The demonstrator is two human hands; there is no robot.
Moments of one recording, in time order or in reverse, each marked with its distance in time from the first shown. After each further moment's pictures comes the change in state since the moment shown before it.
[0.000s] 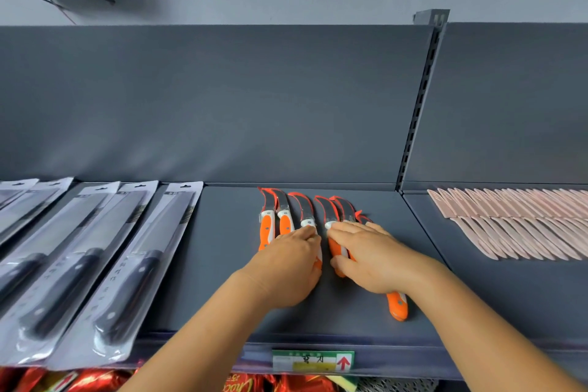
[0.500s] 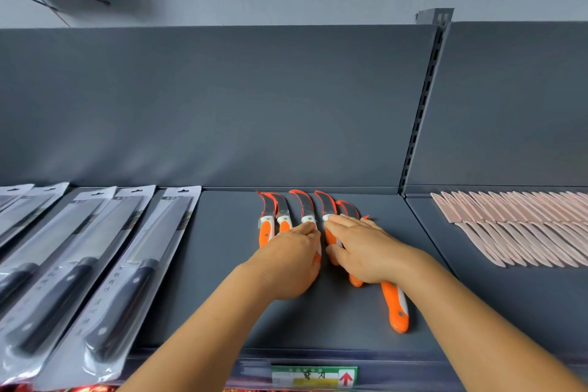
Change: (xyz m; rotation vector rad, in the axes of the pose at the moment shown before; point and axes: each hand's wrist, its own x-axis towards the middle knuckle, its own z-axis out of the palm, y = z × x) left_hand 0.019 -0.004 -0.007 0.046 -0.036 -0.051; right_hand 0.026 0.004 -0.004 0.072 0.013 0.035
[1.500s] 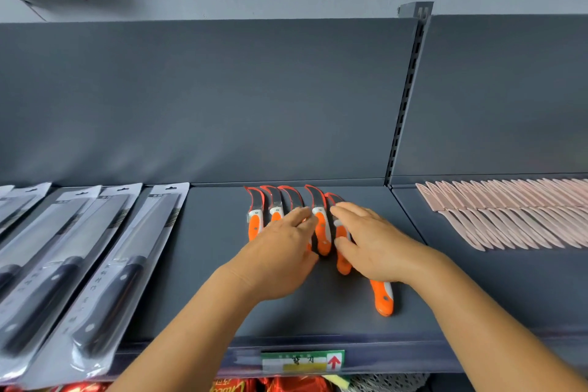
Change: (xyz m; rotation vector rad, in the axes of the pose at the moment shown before) left_hand -0.015 0.004 -0.006 -0.098 0.239 0.188; right_hand -0.034 0.003 -0.010 0.125 0.122 0.074
